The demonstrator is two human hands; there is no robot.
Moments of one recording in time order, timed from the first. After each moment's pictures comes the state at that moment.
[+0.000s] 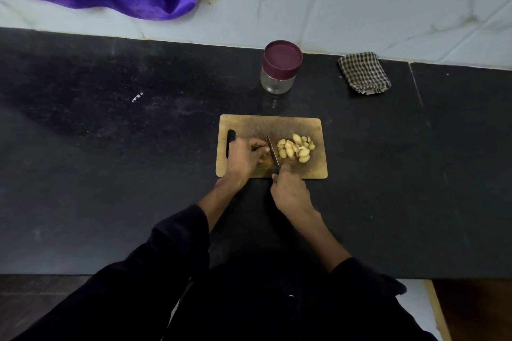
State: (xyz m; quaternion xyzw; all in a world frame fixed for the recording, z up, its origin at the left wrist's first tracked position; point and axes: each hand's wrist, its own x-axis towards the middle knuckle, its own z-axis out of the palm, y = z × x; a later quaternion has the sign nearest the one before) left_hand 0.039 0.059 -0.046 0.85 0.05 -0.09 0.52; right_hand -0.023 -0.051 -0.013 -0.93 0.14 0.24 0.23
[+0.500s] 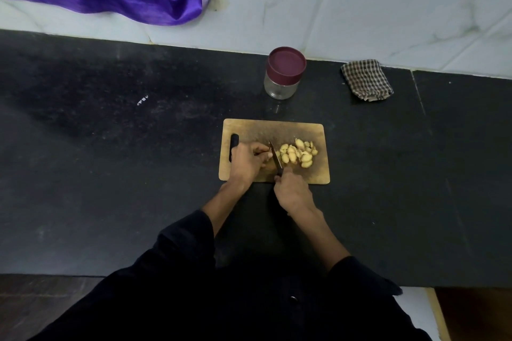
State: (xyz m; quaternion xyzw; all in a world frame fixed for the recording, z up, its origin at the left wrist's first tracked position) left_hand 0.038 0.056 -0.046 0.83 0.08 -0.09 0.54; right_hand -0.013 -0.054 -0.016 -0.92 0.16 0.26 0.24
